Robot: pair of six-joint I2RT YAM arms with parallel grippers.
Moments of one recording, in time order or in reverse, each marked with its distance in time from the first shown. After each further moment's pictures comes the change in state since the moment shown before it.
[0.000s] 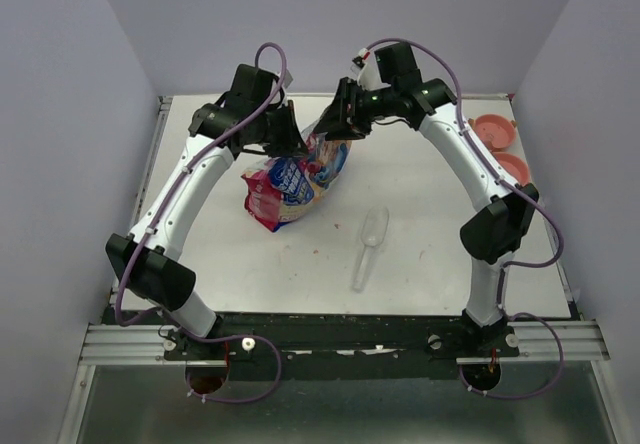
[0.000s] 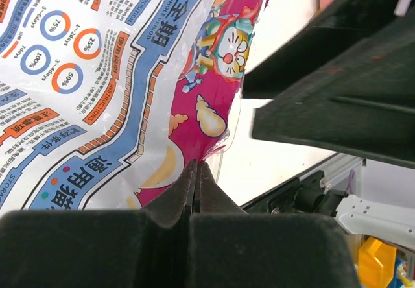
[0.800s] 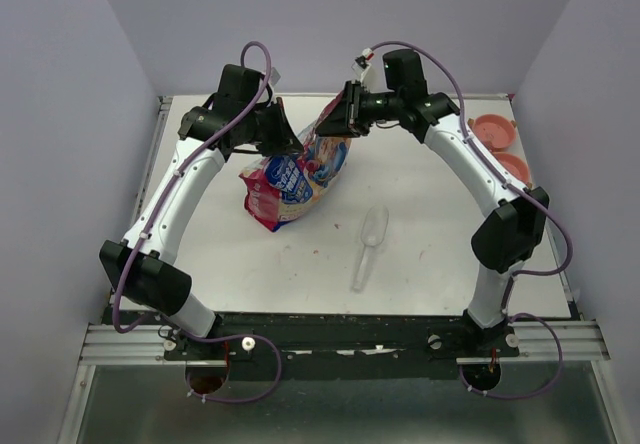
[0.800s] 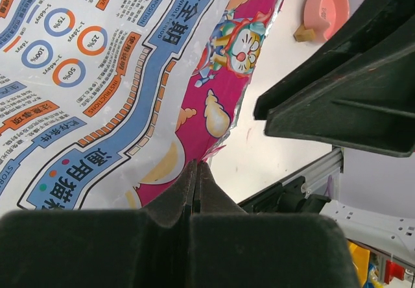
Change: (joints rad) left arm 0.060 -0.041 -0.046 0.045 0.063 -0.064; right arm -0.024 -0.122 -0.248 0.317 -0.101 0.072
